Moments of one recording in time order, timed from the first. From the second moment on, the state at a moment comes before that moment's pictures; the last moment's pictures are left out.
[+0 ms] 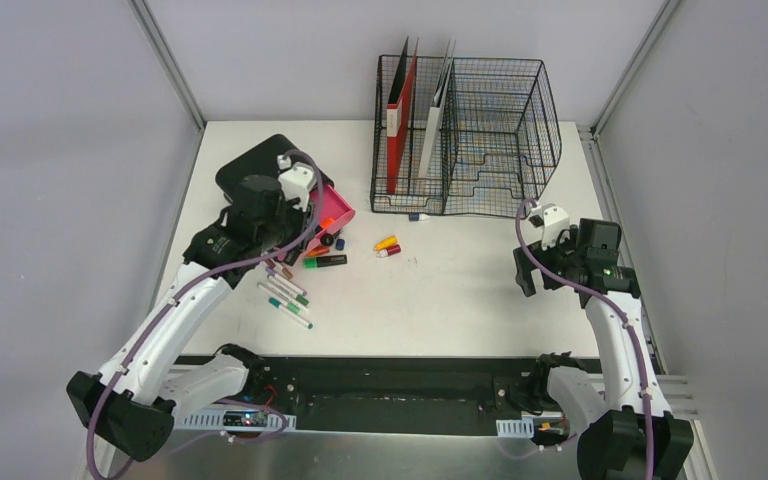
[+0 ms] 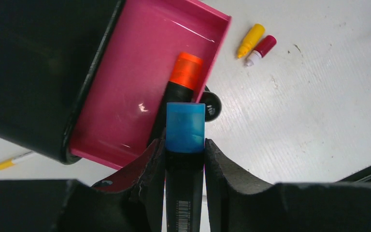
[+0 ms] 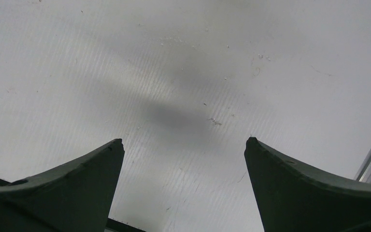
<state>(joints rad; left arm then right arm) -0.48 0.99 1.04 -0.71 -0.01 -0.05 -0.10 0.89 0.72 -0.74 -0.32 -0.47</state>
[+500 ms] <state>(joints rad) -0.26 1.05 1.04 -0.63 0.17 -0.06 -0.10 0.90 0.72 -0.75 -0.33 -0.48</state>
